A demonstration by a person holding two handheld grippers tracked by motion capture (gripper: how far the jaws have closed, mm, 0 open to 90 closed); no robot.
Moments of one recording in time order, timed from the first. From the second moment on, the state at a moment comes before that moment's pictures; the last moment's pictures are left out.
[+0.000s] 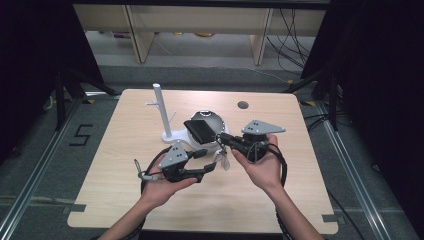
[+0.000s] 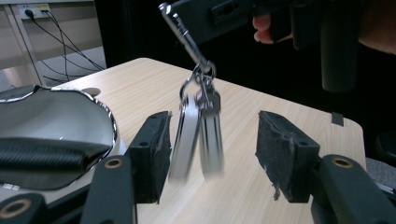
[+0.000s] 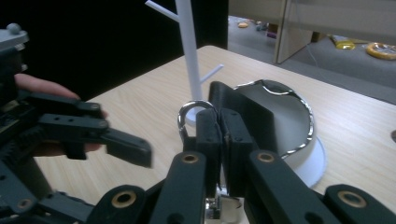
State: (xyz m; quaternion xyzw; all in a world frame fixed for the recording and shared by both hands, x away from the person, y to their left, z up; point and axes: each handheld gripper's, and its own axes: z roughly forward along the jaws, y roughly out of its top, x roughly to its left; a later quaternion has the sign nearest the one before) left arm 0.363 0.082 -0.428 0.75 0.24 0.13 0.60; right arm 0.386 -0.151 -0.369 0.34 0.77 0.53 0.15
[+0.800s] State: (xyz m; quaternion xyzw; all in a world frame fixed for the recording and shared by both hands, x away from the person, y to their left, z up) left arm 0.376 0.078 -0.422 0.73 0.25 0.11 0.62; right arm 0.377 -0.130 -0.373 0.30 0.77 0.54 0.13
